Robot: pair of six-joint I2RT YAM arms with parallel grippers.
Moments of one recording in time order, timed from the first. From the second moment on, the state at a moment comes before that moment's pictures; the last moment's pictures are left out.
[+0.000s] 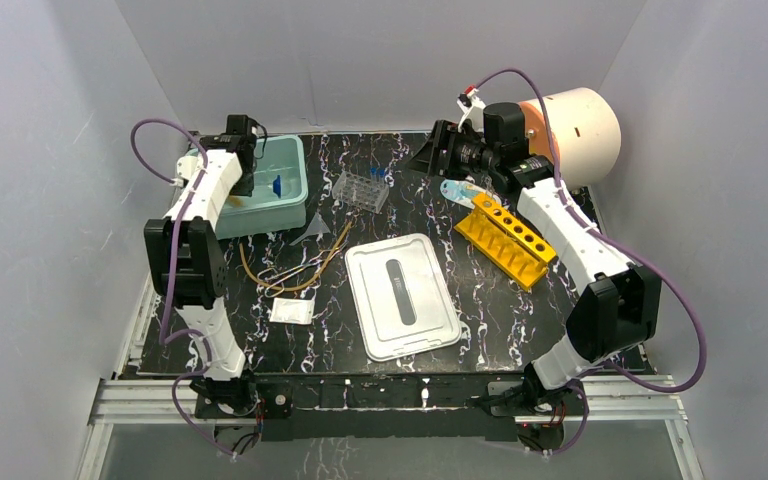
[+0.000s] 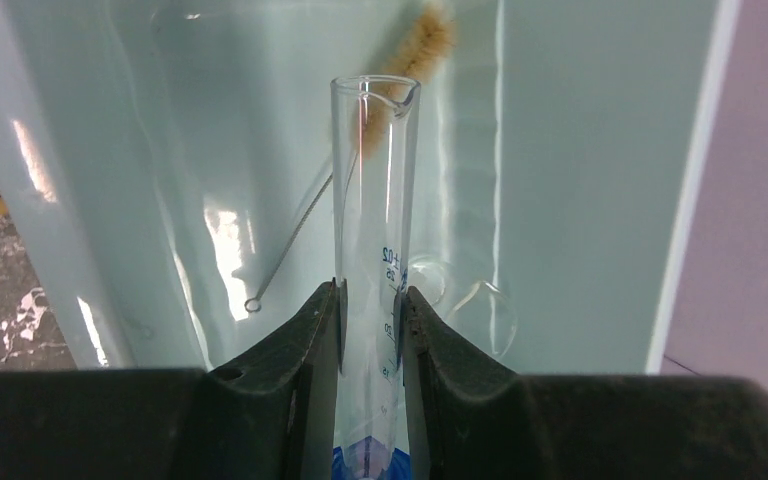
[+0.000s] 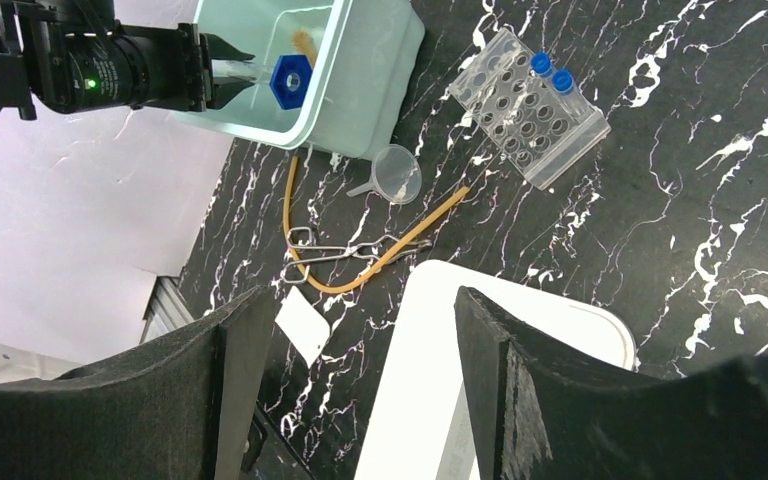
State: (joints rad) left arm -0.05 1.91 1.70 -0.97 -0.59 -1.66; right arm 0.38 1.55 1.46 -0.33 -0.53 0.52
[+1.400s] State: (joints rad) left arm -0.05 2.15 1.88 -1.18 -0.52 -1.68; right arm 0.40 1.62 1.50 -0.36 -0.41 0.42
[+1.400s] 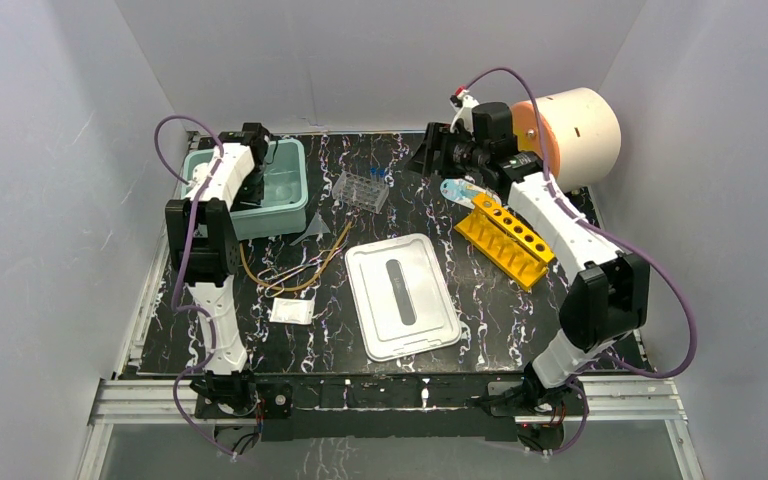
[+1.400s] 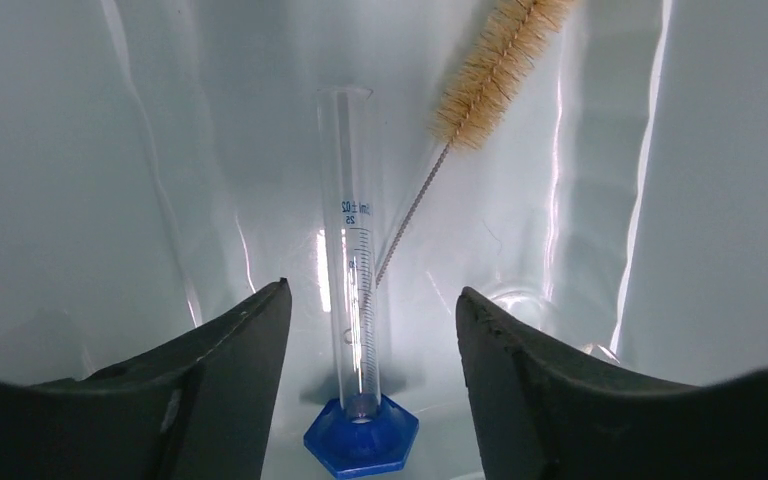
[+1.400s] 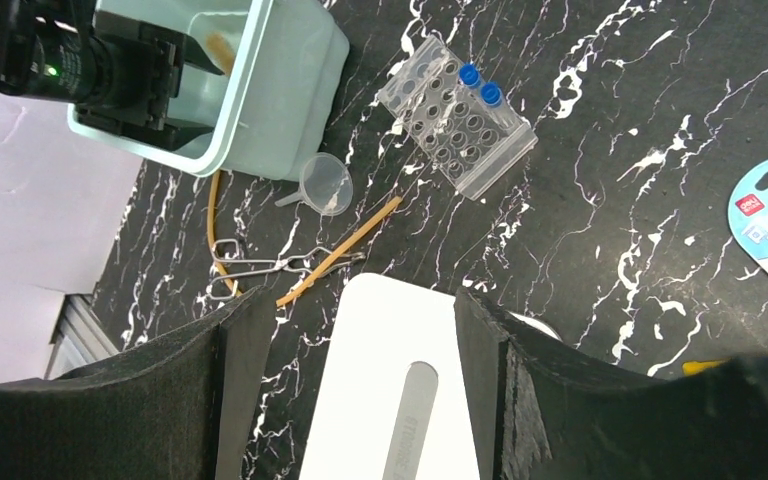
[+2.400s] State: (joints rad) left arm 0.05 1.56 1.71 -0.71 -0.20 -0.65; right arm 0.77 2.27 1.84 -0.11 -0.36 0.30
